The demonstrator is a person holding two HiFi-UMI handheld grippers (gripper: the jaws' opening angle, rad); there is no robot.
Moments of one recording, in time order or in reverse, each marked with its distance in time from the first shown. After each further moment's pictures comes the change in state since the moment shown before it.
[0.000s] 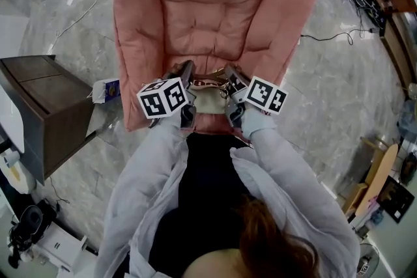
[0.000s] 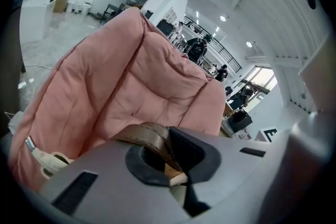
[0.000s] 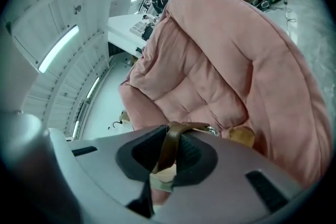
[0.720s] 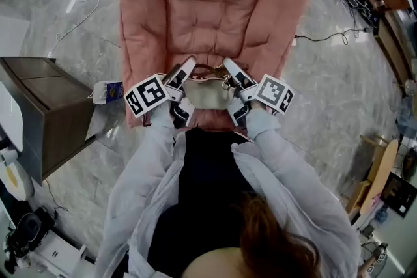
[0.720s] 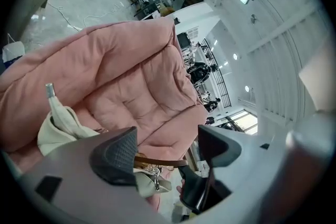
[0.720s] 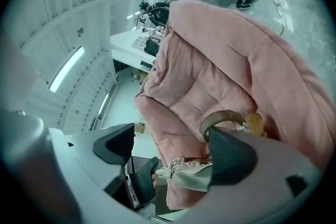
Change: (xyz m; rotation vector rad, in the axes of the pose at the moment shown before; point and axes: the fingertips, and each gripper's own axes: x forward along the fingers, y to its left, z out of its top) left arm -0.048 0.004 0.002 -0.435 -0.084 -0.216; right arm -0.036 0.041 -0.007 0.111 -0.101 0.125
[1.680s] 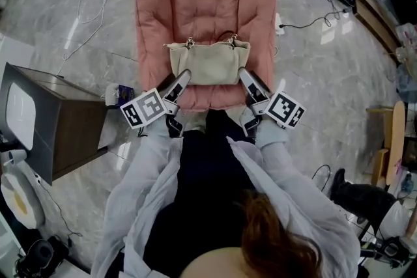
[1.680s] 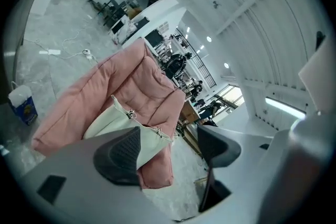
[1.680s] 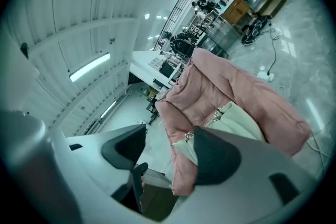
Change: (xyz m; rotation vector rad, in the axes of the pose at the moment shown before) left arm -0.195 -0.015 -0.048 0.300 0.078 -0.107; right arm -0.164 0.070 -0.131 -0.166 -0.285 0.021
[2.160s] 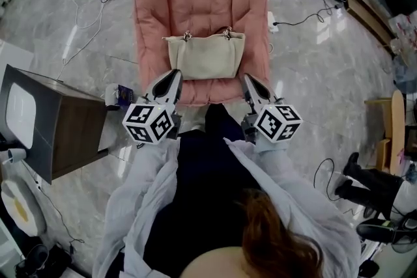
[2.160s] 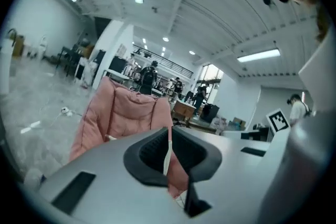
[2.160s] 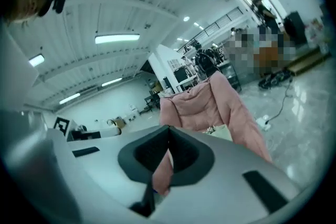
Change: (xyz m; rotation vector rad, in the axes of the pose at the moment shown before) left arm -0.062 -0.065 -0.011 0.580 -0.109 -0.078; right arm -0.066 0.028 -0.040 -0.461 -0.034 -0.059
